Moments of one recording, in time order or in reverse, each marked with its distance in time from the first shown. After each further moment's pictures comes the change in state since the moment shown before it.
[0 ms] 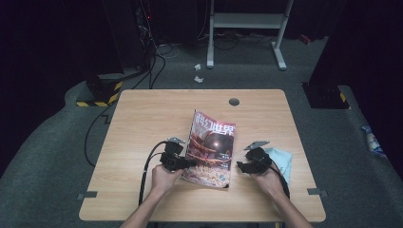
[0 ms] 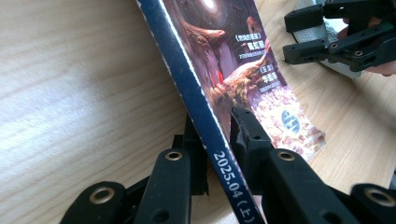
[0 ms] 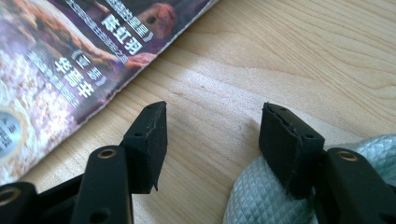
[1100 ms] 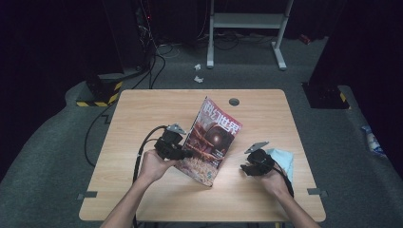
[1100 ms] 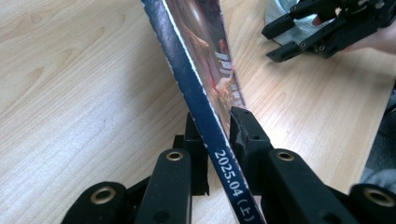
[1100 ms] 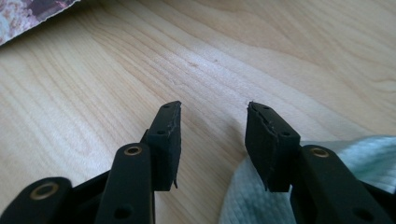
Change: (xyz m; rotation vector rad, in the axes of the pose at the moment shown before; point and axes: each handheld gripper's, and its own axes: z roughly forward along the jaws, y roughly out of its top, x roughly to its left) left arm -0.024 0.044 -0.051 0.066 0.023 0.287; right arm 0.000 -0.001 -0.016 0.073 0.025 -0.117
